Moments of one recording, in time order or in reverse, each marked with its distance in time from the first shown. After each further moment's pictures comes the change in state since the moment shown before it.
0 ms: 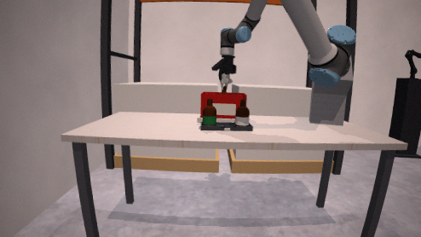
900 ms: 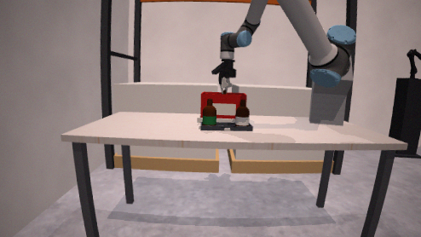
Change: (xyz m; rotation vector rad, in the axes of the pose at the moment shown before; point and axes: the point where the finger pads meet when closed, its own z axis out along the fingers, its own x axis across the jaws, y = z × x) arm 0.000 0.000 0.025 0.000 0.000 0.000
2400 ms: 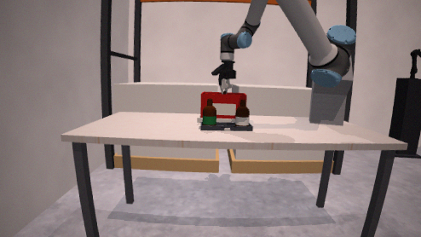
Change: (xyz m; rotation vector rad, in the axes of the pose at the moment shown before) arm 0.000 0.000 0.007 0.000 0.000 0.000
